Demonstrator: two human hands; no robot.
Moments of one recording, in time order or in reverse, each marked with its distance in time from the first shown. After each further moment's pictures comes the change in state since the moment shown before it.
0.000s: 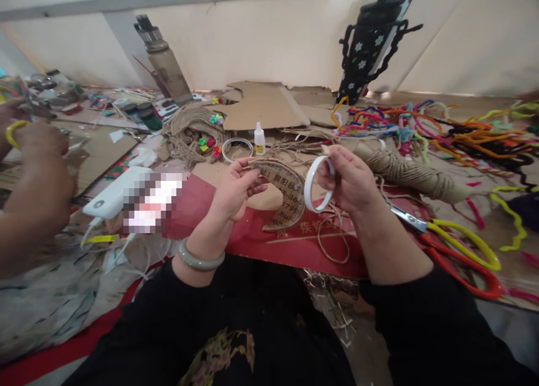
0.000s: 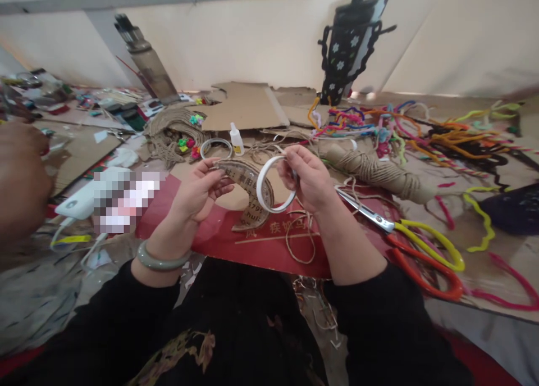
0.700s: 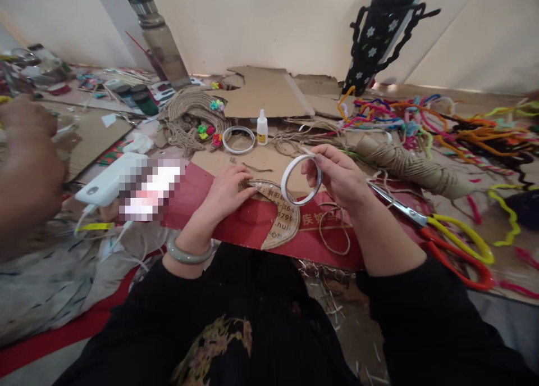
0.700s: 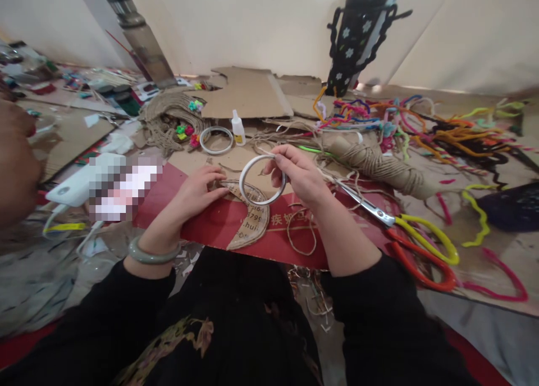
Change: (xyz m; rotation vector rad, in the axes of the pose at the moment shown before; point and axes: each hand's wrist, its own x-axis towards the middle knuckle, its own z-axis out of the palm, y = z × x) left_hand 0.018 -0.025 -0.063 1.199 -0.210 0.459; right_hand -0.003 0.018 0.005 -0.029 -0.106 0.054
